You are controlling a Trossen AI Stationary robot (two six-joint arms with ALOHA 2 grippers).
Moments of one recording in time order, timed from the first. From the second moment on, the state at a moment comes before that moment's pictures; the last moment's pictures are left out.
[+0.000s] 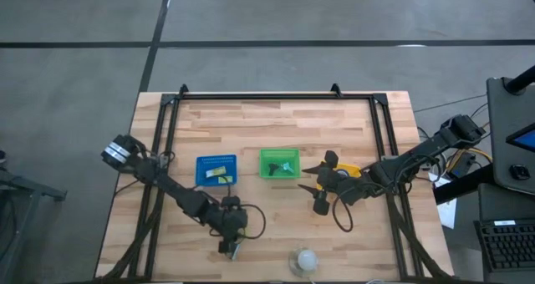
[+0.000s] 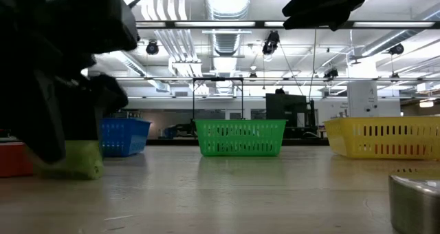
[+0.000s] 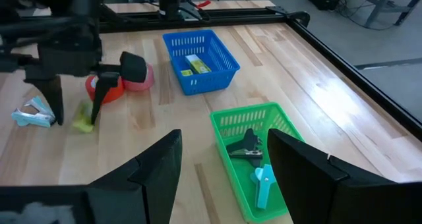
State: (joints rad) left arm -0.56 1.69 0.86 -0.08 -0.09 -0.57; right arm 0.46 1.28 0.79 -0.07 0.68 0.34
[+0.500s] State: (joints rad) left arm -0.56 1.72 0.85 -0.11 -0.10 -0.55; right arm 0.46 1.28 0.79 -0.07 0.68 0.34
